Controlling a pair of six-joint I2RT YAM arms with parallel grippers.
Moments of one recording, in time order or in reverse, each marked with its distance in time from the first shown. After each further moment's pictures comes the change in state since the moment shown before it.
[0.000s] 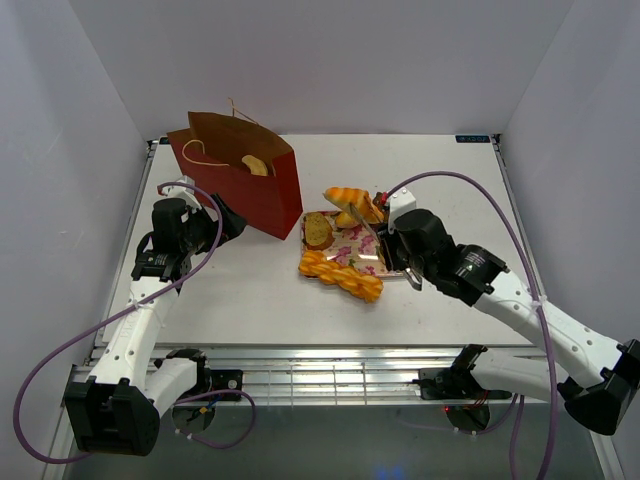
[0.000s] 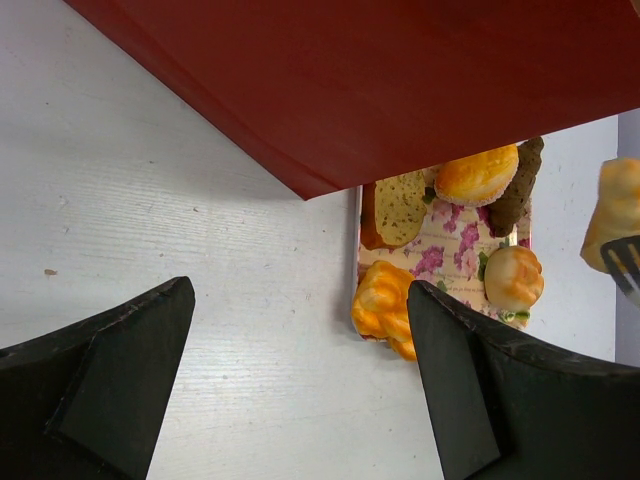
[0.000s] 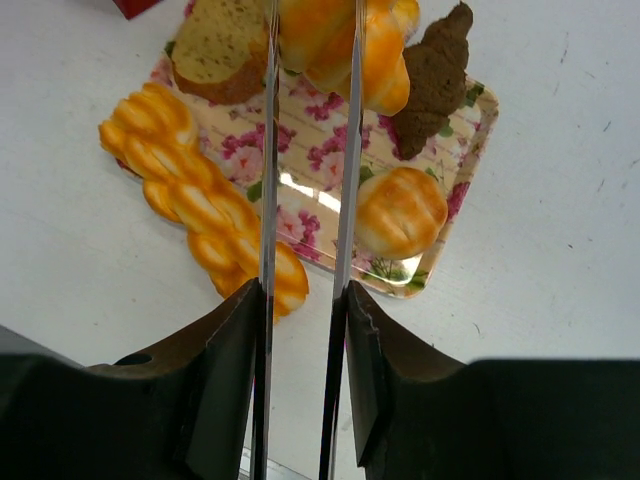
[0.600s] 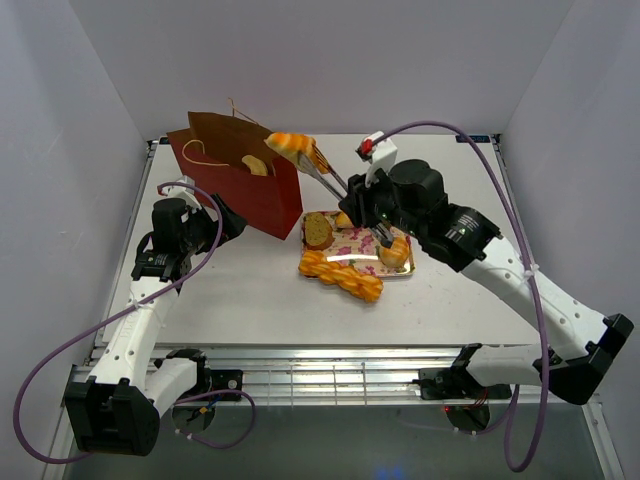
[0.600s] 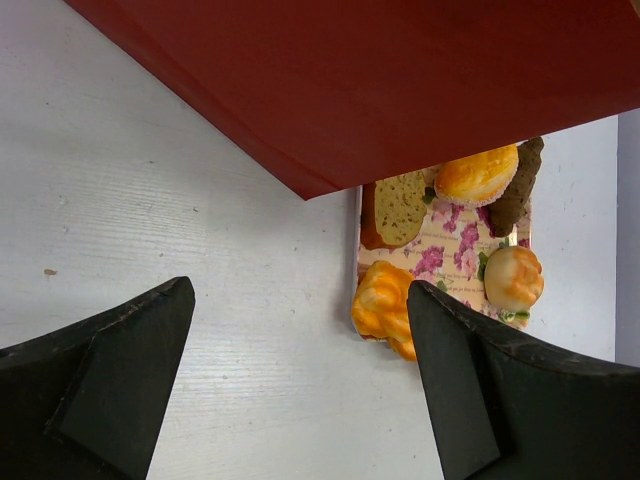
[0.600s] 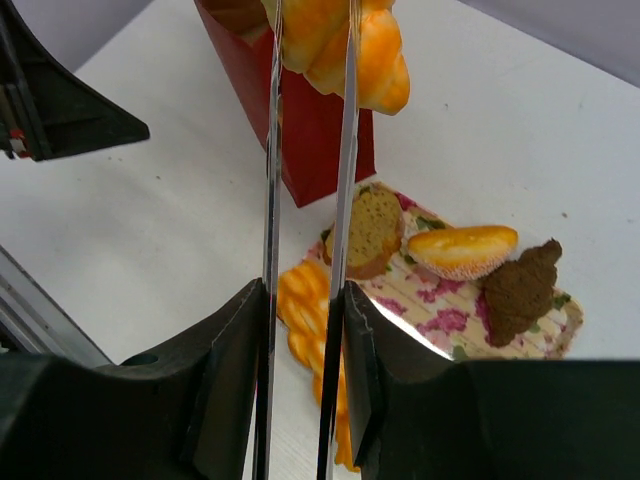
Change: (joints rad) left arm 0.000 0.000 0.000 0.000 0.000 0.000; right arm 0.000 0.195 0.373 0.123 -0.226 -0.007
